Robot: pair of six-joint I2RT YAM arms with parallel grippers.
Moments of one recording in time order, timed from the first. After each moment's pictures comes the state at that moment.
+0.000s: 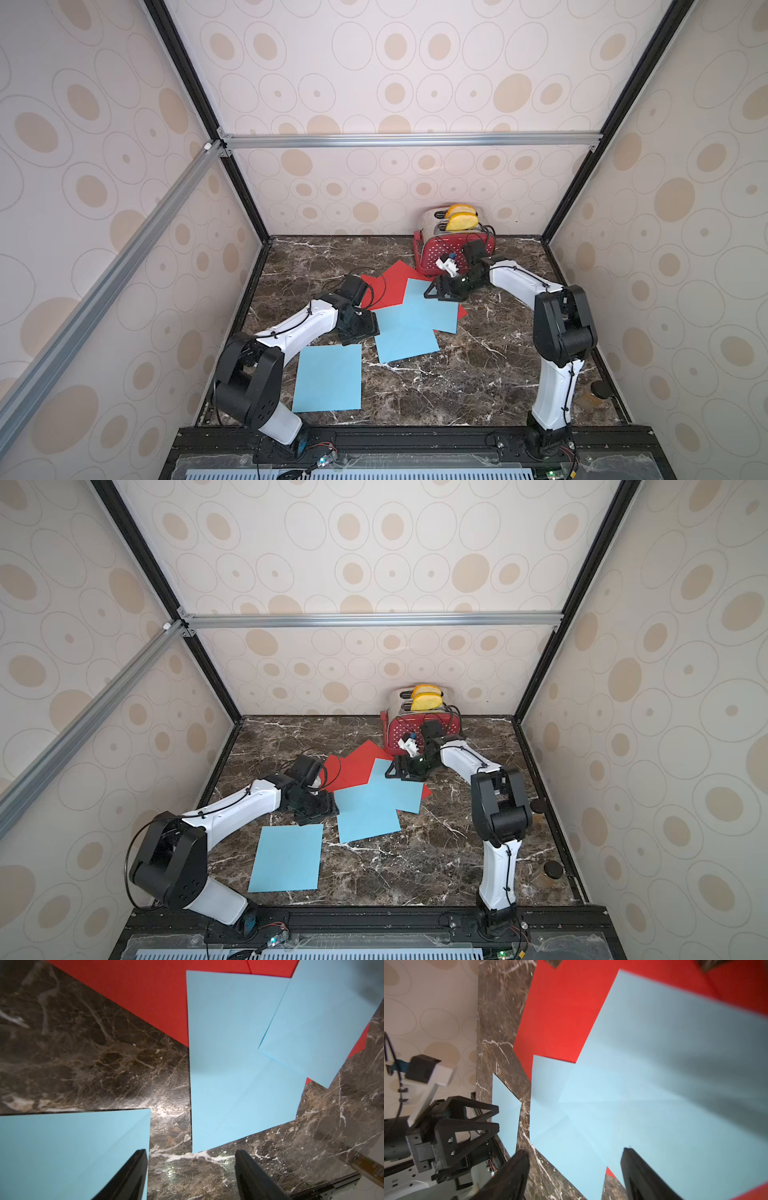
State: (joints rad) left arm -0.46 1.55 1.01 -0.72 0.21 -0.68; right arm 0.41 1.98 1.44 -0.66 -0.73 0.19
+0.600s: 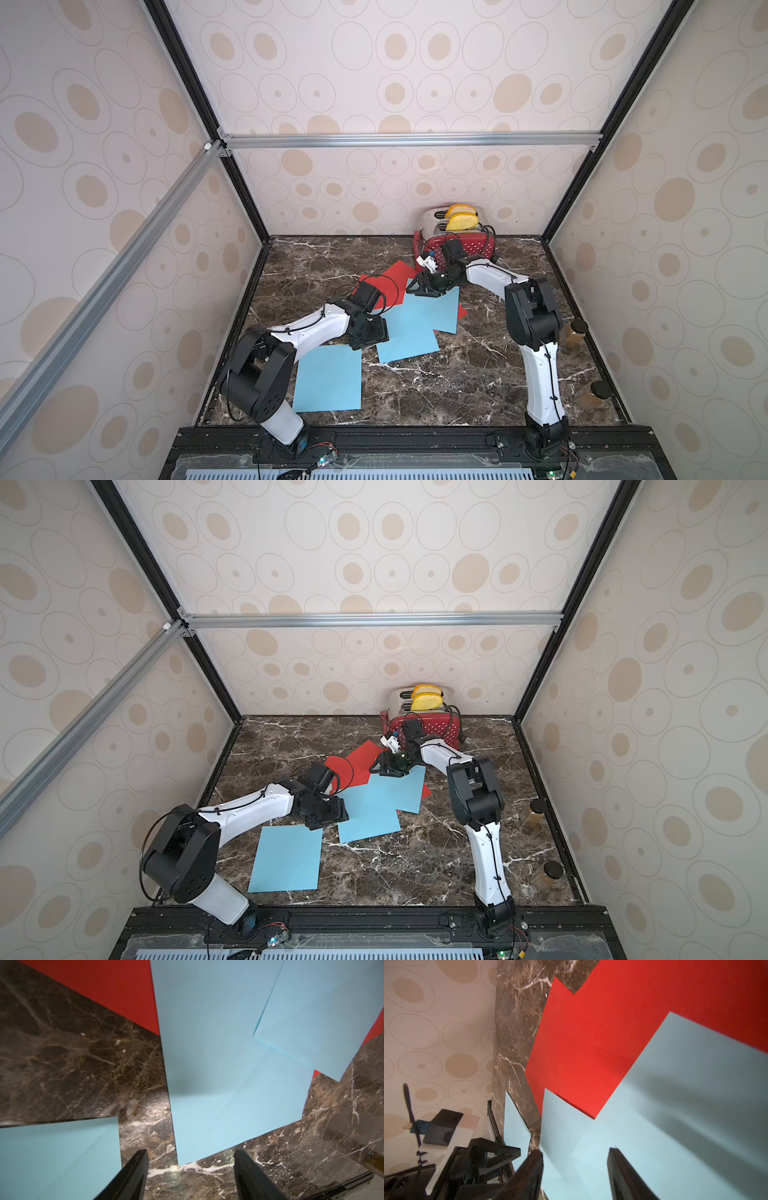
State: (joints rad) left arm -0.55 1.60 0.98 -0.64 0.19 -0.74; right arm 0.46 2.24 1.70 -0.55 -0.81 0.29
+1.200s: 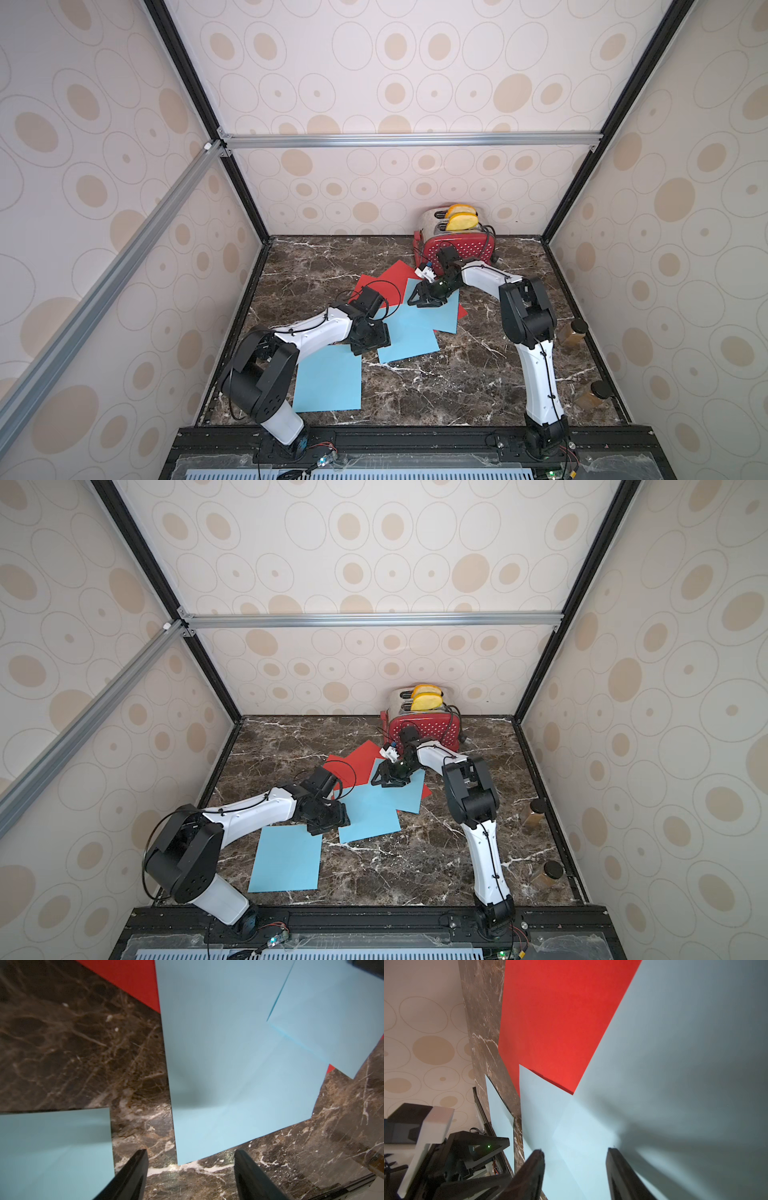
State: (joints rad) left arm -0.58 1.61 0.95 -0.61 0.19 -0.79; right arm 0.48 2.28 1.71 -0.71 -0.77 0.21
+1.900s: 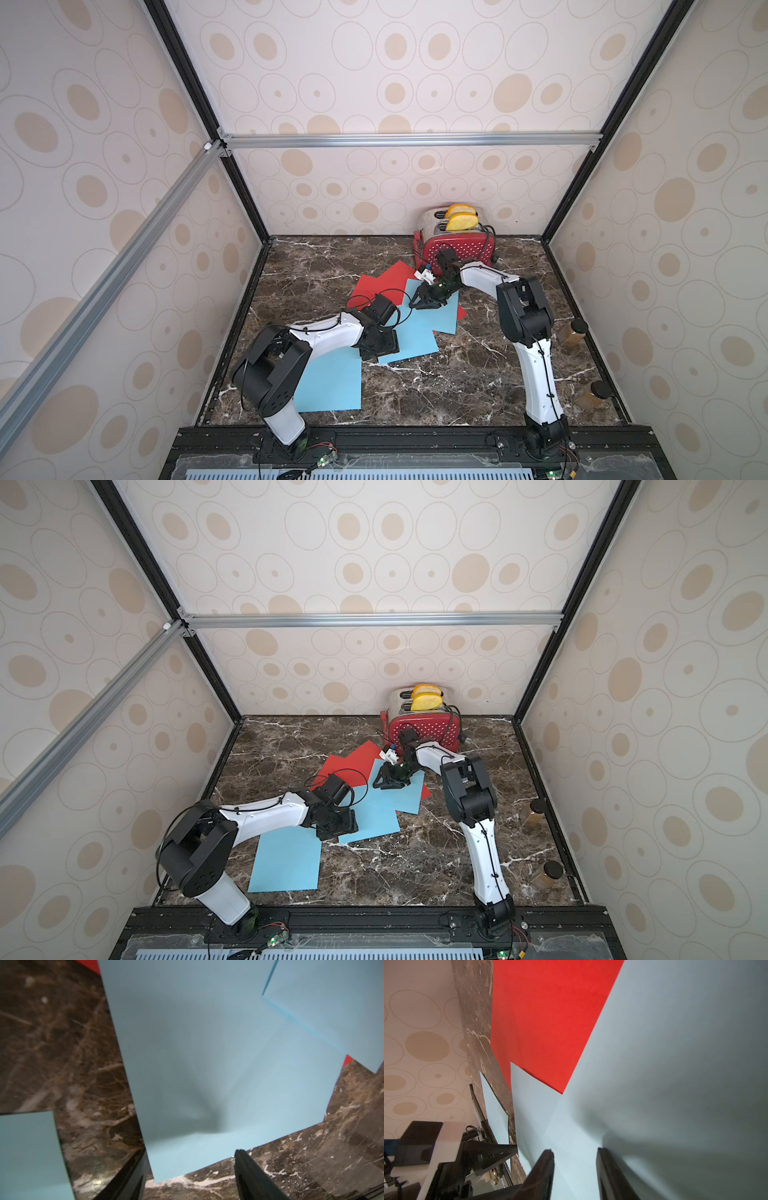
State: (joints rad) left arm -0.68 1.67 0.93 -0.53 0.15 -0.85; right arm 0.48 2.31 1.72 -0.72 -0.77 0.18
